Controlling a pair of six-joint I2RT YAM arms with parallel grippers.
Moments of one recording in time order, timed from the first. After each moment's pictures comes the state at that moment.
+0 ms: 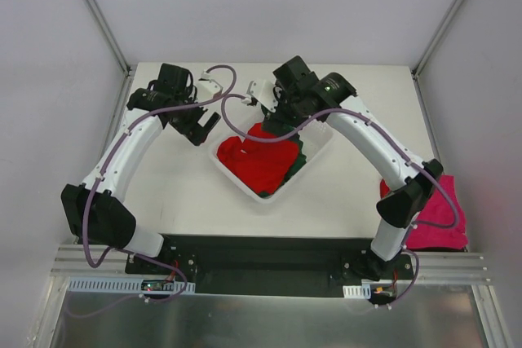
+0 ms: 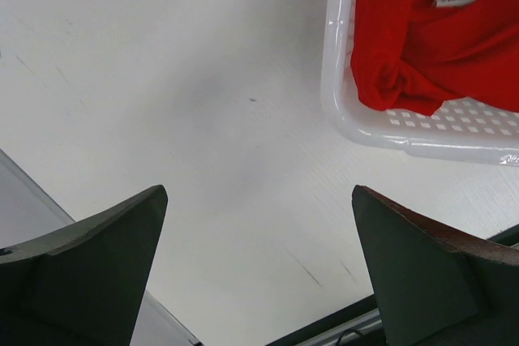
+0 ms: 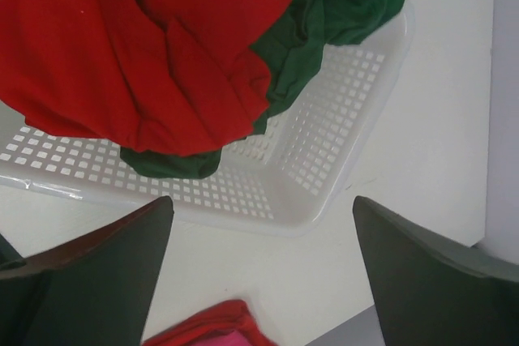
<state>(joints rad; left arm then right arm) -0.26 1.46 1.46 -0.99 0.14 0.45 0.76 1.76 1.98 -1.20 0.07 -0.62</state>
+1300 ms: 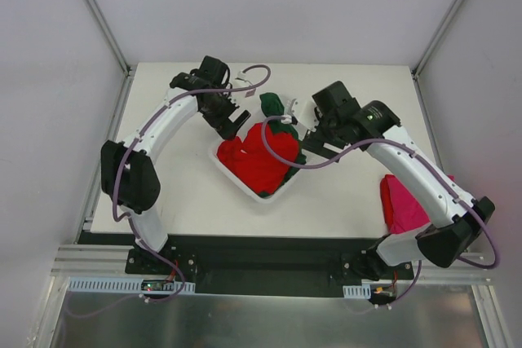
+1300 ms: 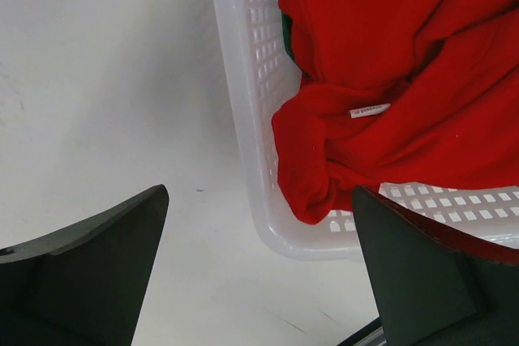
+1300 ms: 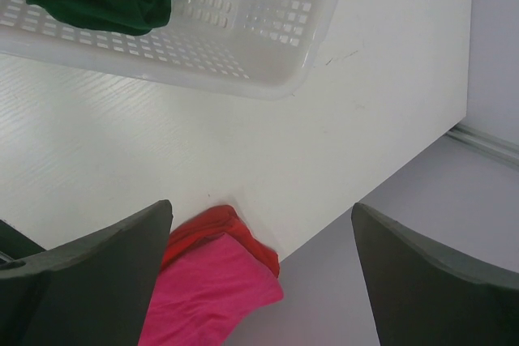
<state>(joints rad) -0.39 1.75 1.64 -1.00 0.21 0.43 0.69 1.42 1.56 -1.16 0.28 -0.64</state>
